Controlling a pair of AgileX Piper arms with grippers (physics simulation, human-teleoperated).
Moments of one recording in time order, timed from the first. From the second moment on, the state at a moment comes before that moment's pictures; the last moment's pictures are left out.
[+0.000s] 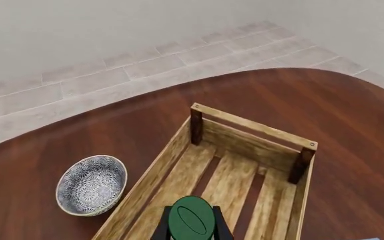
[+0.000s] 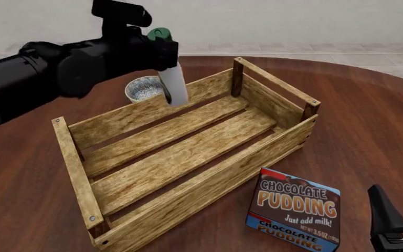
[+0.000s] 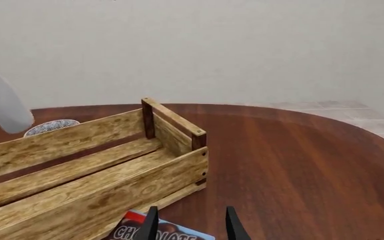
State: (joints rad) left arm -0.49 1.51 -1.31 0.13 0.00; right arm -0.01 0.00 -0.01 0.01 0.02
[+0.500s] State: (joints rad) left arm -0.49 1.68 -1.28 0.00 -0.01; right arm -0.02 0.00 -0.01 0.01 0.03
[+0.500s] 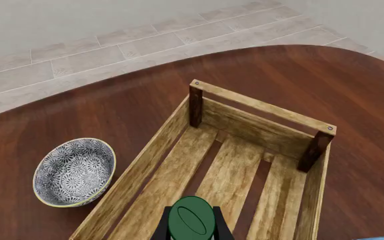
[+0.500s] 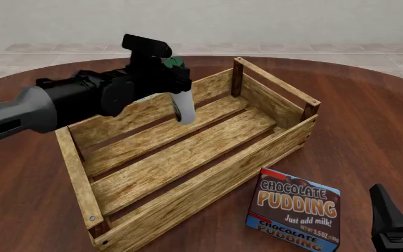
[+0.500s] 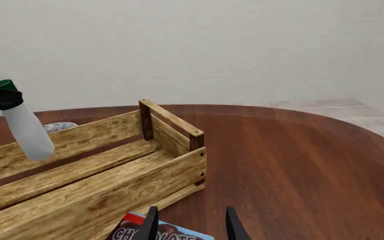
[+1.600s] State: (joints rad) left arm -0.45 1.86 -1.20 -0.17 -0.07; right arm -0.04 0.00 -0.01 0.01 0.05
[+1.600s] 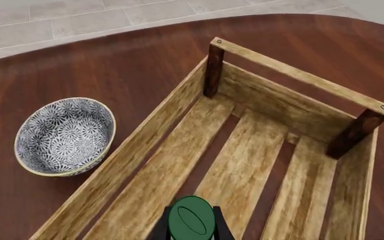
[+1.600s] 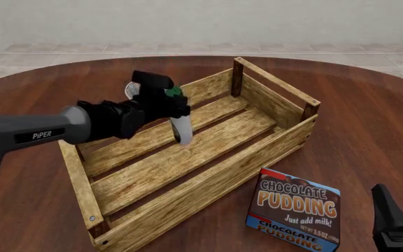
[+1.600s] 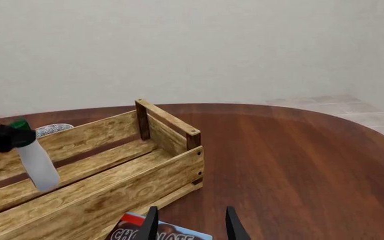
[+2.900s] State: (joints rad) left arm -0.45 1.97 -1.21 -0.25 -0.06; right arm -0.06 0.00 -0.01 0.01 0.07
